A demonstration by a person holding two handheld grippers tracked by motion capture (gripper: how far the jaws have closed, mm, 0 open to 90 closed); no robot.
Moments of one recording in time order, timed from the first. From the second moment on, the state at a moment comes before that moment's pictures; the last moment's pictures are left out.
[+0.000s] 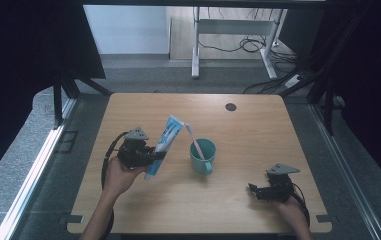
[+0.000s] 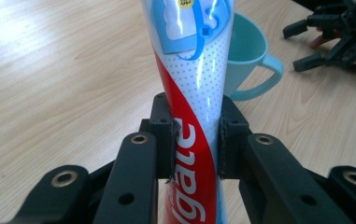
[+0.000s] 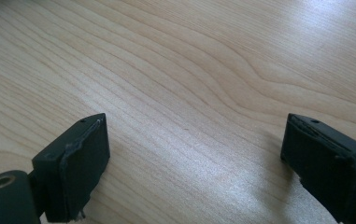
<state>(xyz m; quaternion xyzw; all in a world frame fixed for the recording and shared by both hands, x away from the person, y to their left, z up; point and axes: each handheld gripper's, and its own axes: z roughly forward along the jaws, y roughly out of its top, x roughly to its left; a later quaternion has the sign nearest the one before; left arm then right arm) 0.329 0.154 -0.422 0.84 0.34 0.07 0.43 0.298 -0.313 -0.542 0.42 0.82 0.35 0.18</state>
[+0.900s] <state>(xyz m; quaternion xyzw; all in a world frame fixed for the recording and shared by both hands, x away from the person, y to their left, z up) 0.345 0.113 -0.405 0.82 0.32 0.09 0.47 0.298 -0.313 -0.542 0.42 0.82 0.35 0.18</state>
